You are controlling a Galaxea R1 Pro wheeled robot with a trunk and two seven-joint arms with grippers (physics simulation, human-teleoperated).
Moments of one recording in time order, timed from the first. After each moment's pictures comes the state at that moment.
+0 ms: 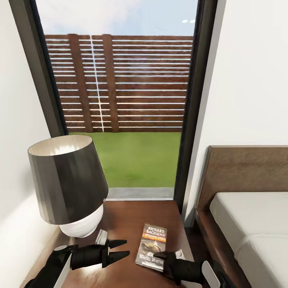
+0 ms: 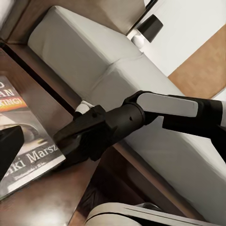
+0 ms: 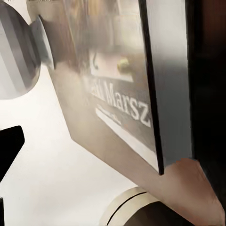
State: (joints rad) left arm -0.27 0.09 0.02 -1.06 0.15 0.45 -1.36; right arm -0.41 0.04 -0.24 -0.55 -0.42 0.96 0.66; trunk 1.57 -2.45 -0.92
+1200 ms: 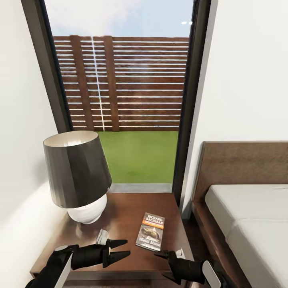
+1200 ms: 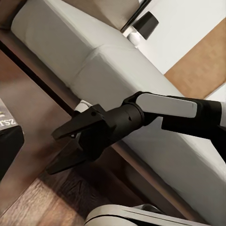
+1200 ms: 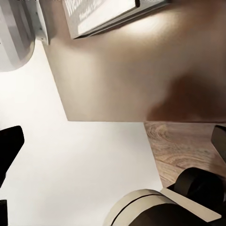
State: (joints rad) left arm -0.27 0.08 0.02 -1.06 0.15 0.45 -1.36; right arm -0.41 0.04 -0.24 -0.55 -0.43 0.95 0.67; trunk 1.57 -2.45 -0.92
